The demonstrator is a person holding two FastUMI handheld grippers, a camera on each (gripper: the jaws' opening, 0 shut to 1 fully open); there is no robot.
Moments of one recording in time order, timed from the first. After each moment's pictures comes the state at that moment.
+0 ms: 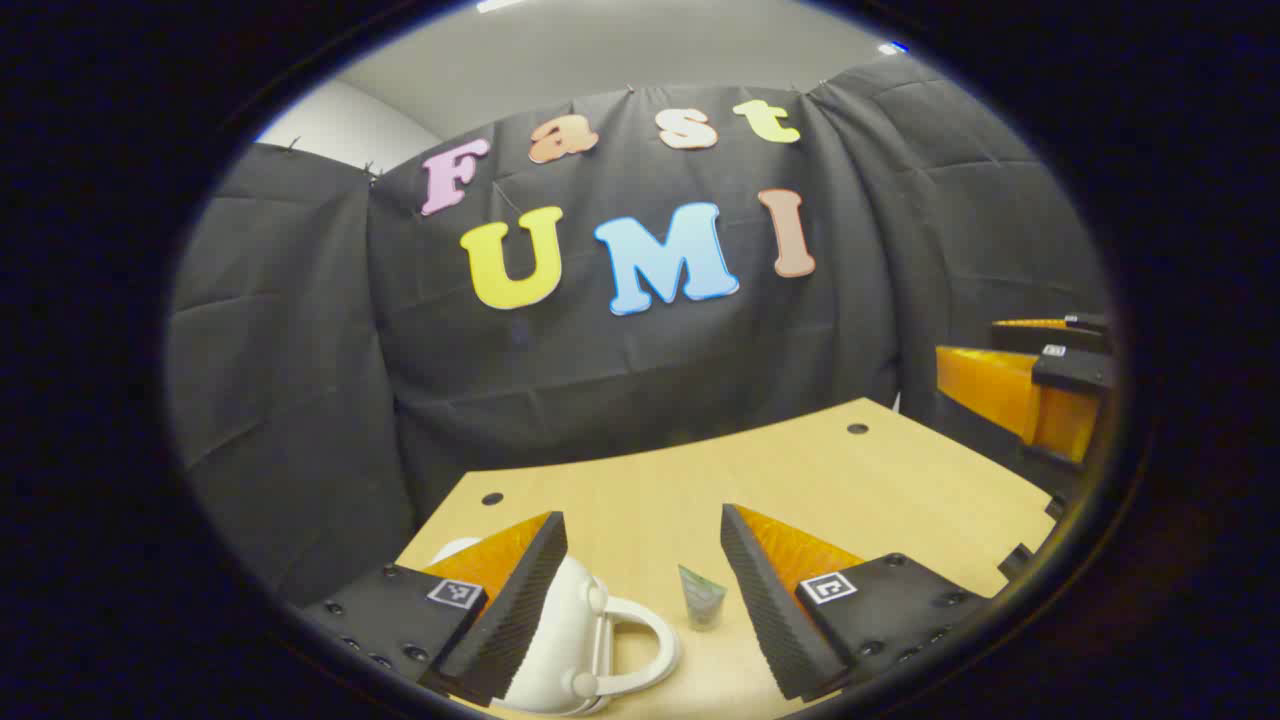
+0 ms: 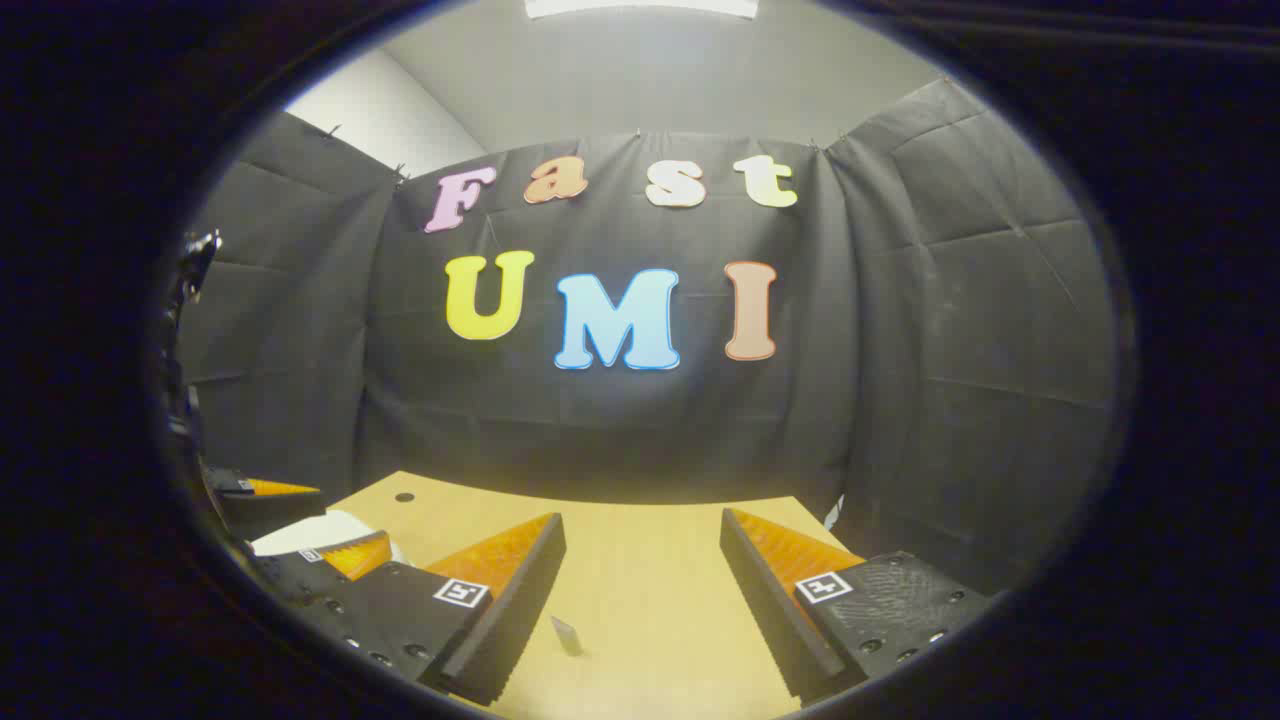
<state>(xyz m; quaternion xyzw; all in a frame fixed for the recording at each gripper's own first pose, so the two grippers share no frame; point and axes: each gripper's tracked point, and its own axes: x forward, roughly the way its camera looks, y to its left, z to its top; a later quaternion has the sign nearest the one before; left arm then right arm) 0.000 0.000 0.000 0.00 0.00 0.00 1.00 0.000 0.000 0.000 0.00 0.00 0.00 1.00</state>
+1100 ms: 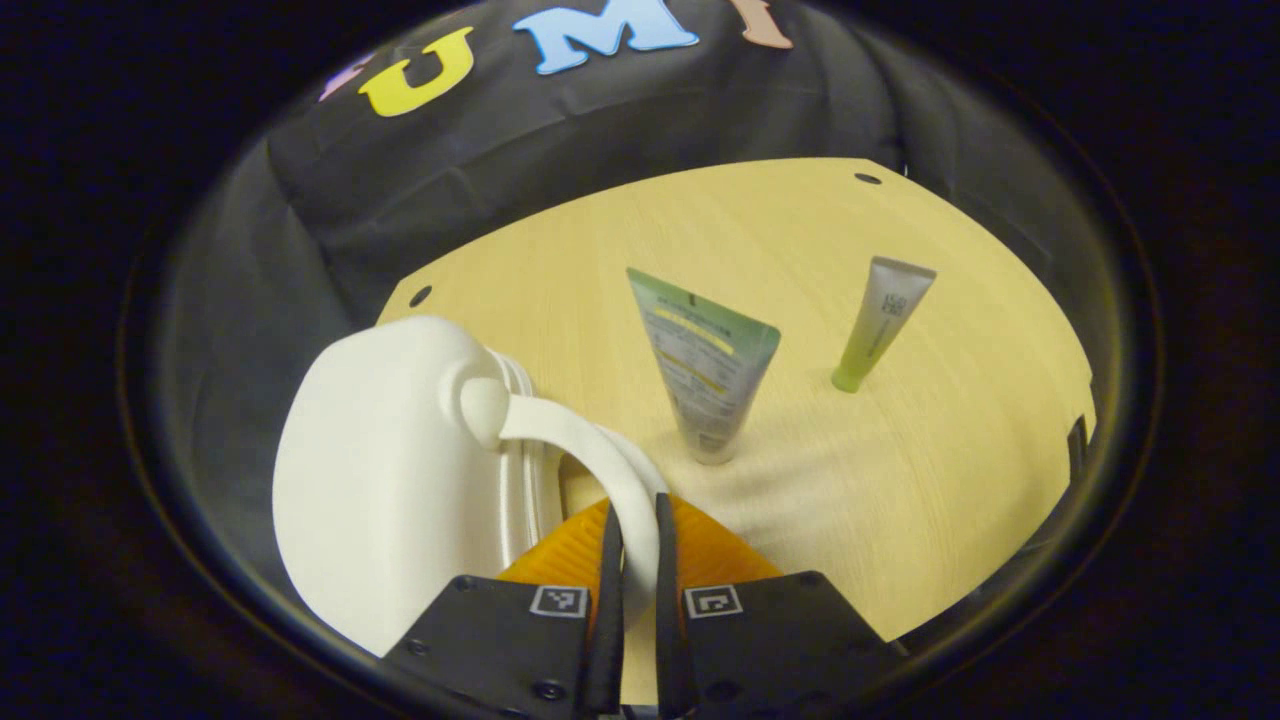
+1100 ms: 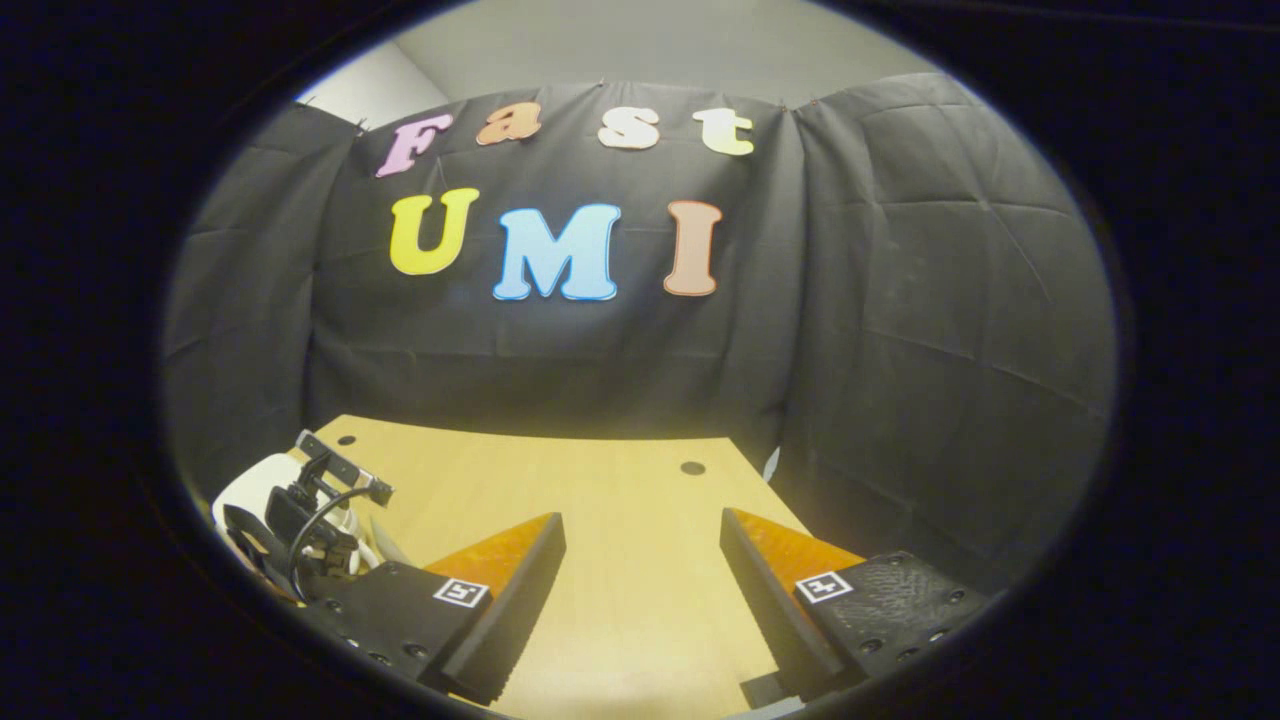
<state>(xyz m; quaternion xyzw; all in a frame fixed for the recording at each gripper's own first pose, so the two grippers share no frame) 0.075 -0.016 -0.230 0.05 0.32 -0.03 0.94 -0.016 -0.063 -0.053 -0.02 0.09 -0.06 0.99</state>
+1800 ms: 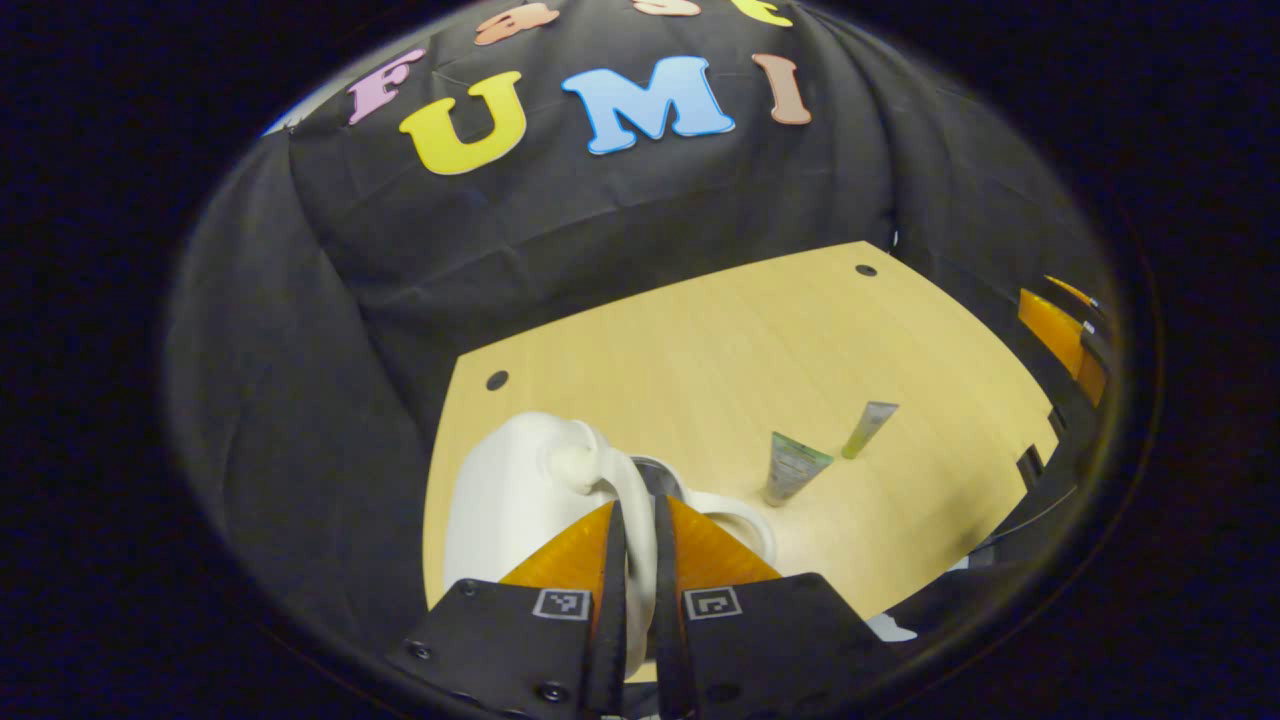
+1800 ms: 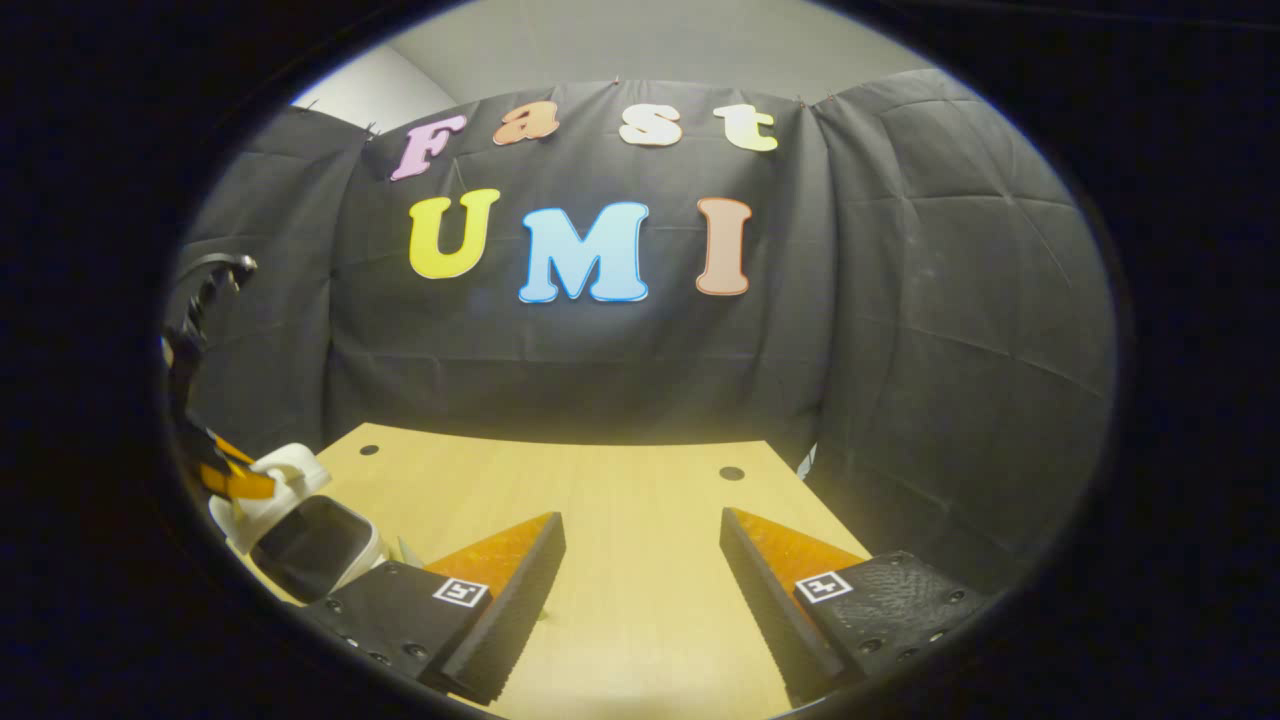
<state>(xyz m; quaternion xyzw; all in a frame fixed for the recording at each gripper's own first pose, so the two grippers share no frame) 0.016 0.142 -0.038 0.05 0.23 -0.02 0.97 0.017 -0.020 -0.060 0.01 0.09 -0.03 1.00</state>
